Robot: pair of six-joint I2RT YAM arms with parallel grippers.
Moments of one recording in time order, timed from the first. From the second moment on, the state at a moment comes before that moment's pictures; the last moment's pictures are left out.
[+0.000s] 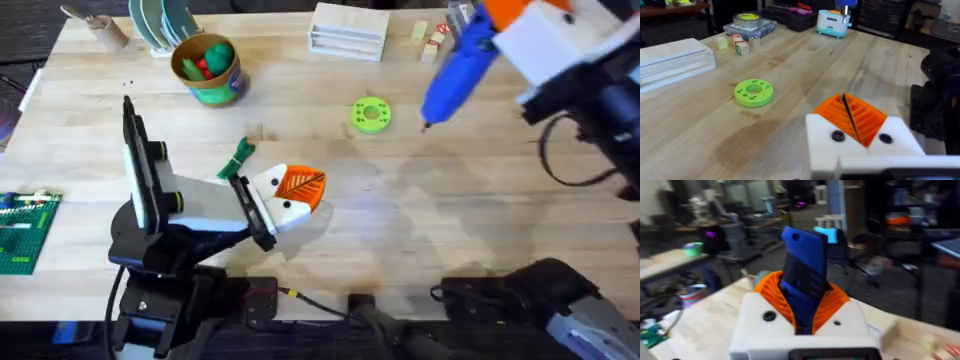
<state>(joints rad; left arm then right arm) -0.13 0.01 0.01 -0.07 0.95 -0.05 0.32 0.58 0.55 0.24 -0.26 0.19</state>
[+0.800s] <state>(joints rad) -0.13 0.01 0.01 -0.07 0.95 -0.05 0.87 1.20 0.55 1.12 -0.27 0.20</state>
